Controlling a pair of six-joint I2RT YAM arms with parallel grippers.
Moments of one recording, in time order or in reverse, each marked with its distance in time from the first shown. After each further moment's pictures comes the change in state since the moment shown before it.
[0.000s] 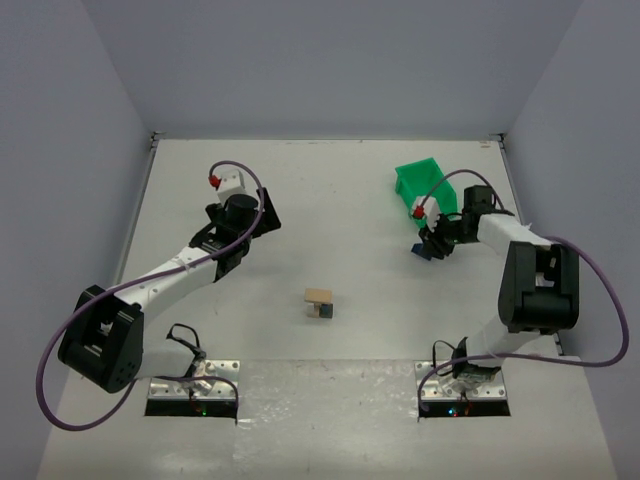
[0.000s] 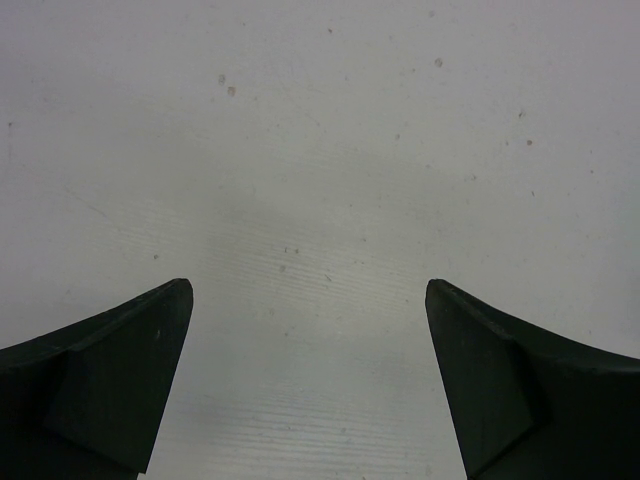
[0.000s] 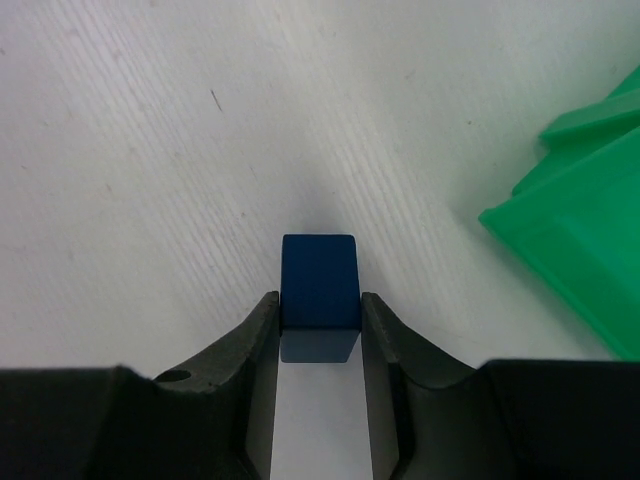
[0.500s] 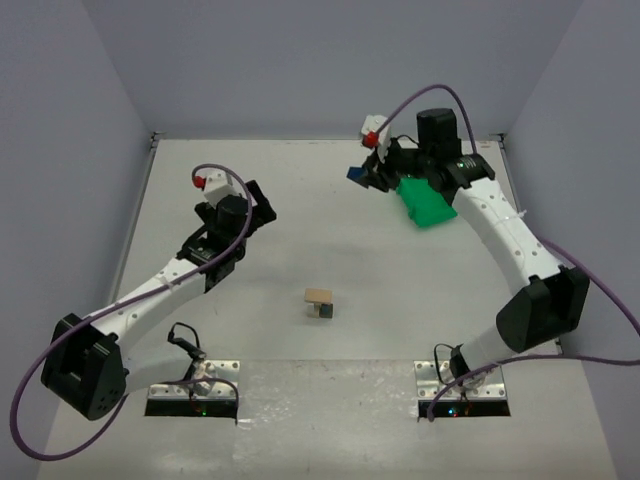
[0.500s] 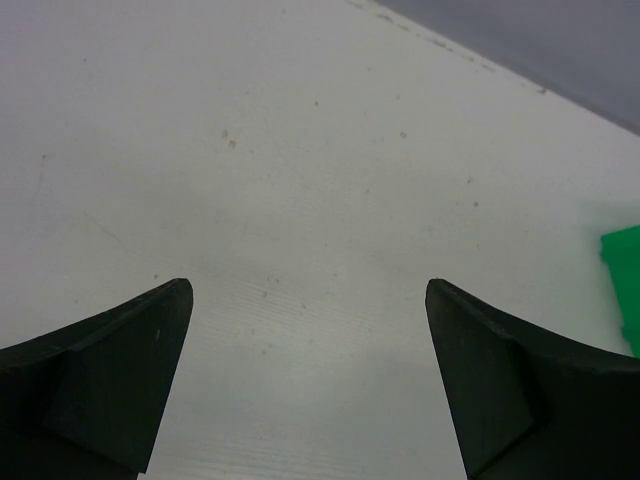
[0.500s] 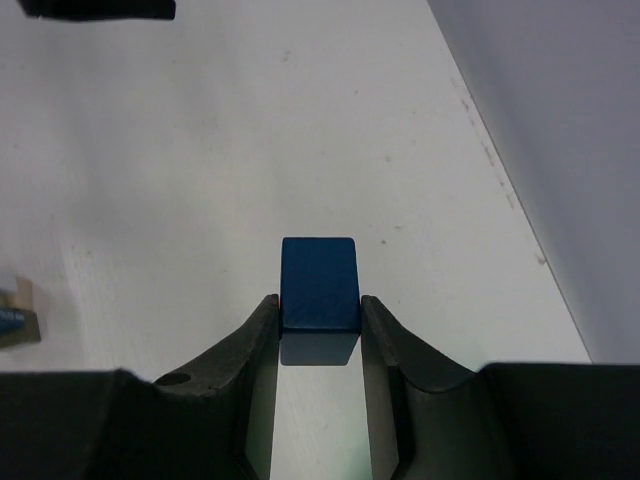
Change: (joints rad) left arm -0.046 -0.140 -0.001 -0.015 -0.114 -0.052; right arm 0.431 -0.112 0.560 -0.045 0.001 0.435
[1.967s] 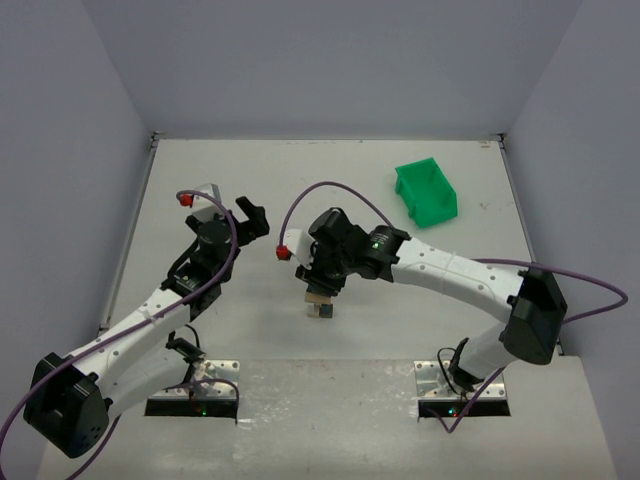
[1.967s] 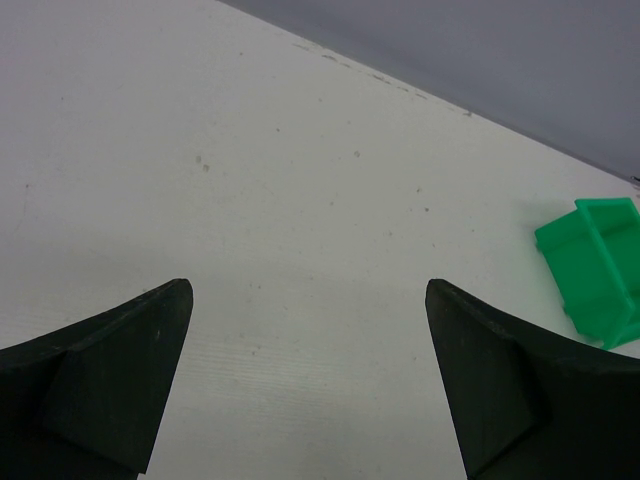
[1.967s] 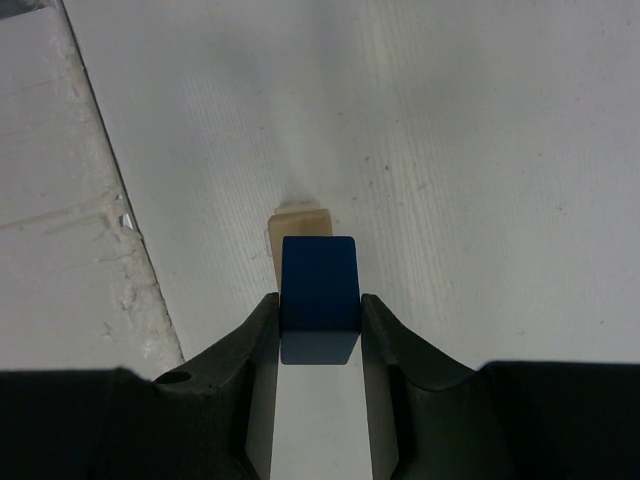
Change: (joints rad) left arm -0.012 -0.239 -0.200 0.160 0.057 0.075; right arm 0.673 -0.001 -0.233 -0.120 0.491 0.380
